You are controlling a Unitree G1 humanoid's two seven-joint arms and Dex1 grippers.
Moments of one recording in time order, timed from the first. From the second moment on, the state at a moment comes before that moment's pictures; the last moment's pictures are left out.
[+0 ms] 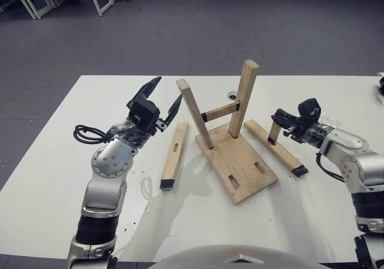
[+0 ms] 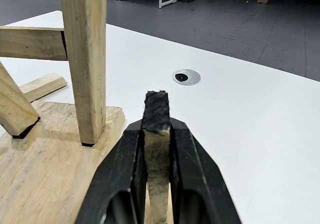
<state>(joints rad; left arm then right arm) -0.07 0.41 0.01 -0.39 -0.06 0.00 -0.38 -0.26 -0.62 -0.01 -0.04 0.47 0.56 0.54</state>
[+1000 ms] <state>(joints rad) -0.06 0.39 0.02 -0.34 -0.06 -0.01 -0.37 -0.73 -0.50 -0.12 0.10 0.39 0.68 0.31</state>
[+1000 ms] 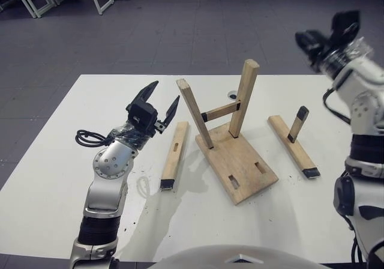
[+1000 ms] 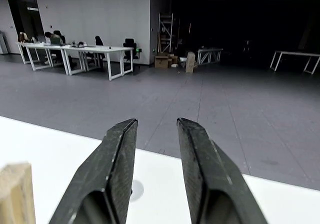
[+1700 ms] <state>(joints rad) 0.01 0.33 0.06 -0.39 -0.07 0.03 -0.30 -0.60 -0.45 -0.34 -0.18 0.51 0.83 0.23</state>
